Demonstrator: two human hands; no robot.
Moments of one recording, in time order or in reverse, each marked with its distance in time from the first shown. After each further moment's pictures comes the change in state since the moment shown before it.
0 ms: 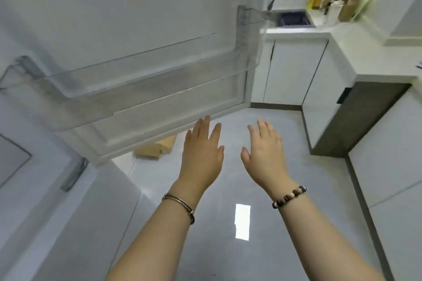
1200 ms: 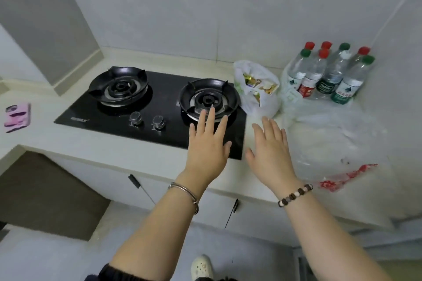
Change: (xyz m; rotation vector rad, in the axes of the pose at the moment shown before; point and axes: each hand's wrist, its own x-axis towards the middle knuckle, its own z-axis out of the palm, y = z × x) left_hand 0.073 0.796 0.171 -0.415 -0.280 1.490; right_hand -0.266 0.583 -0.250 -0.363 0.280 1.480
